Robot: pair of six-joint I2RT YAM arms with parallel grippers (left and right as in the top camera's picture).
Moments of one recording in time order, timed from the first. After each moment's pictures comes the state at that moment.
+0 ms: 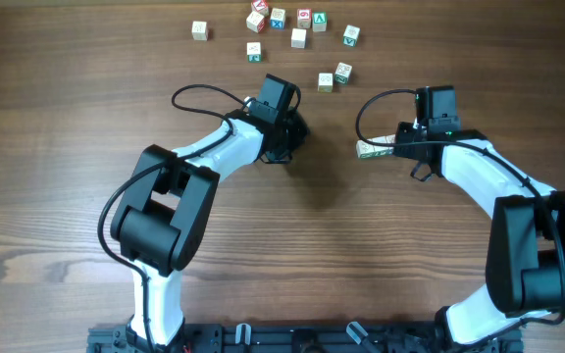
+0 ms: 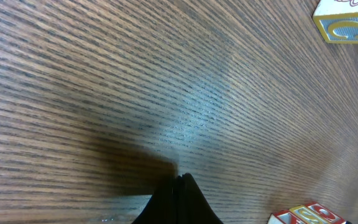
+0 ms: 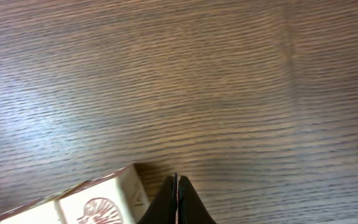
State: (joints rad) left arm -0.48 2.09 1.30 -0.26 0.22 -1.04; right arm 0.09 1.76 0.95 -0.27 0.10 0.26
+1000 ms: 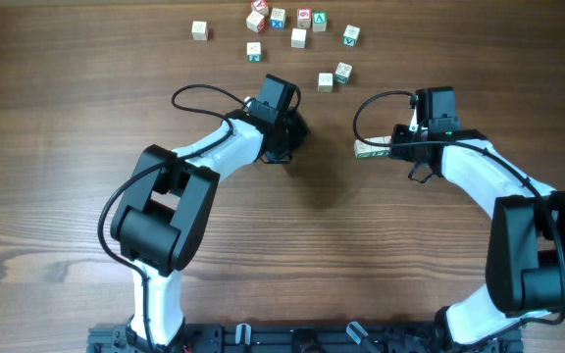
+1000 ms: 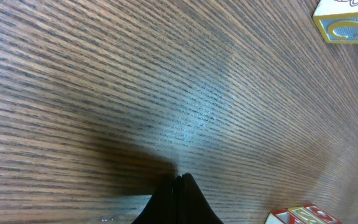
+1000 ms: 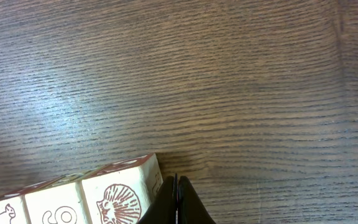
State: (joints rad) left arm -0.48 2.09 1.30 -0.26 0.22 -1.04; right arm 0.09 1.76 0.95 -0.30 0.01 0.26
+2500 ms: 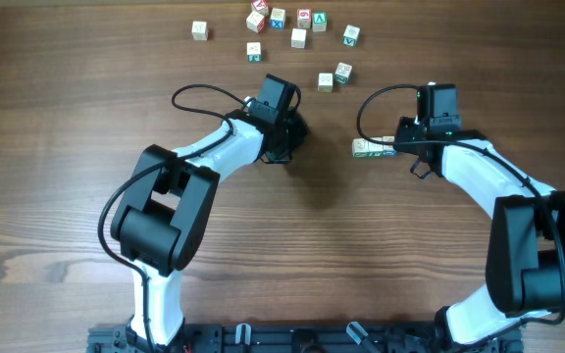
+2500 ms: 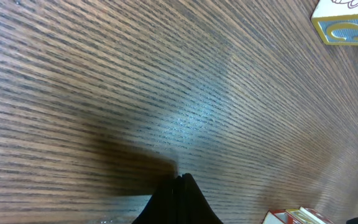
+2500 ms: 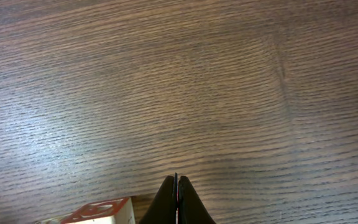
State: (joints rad) left arm -0.48 2.09 1.30 -0.26 0.22 -1.04; right arm 0.09 1.76 0.95 -0.22 0.12 0.28
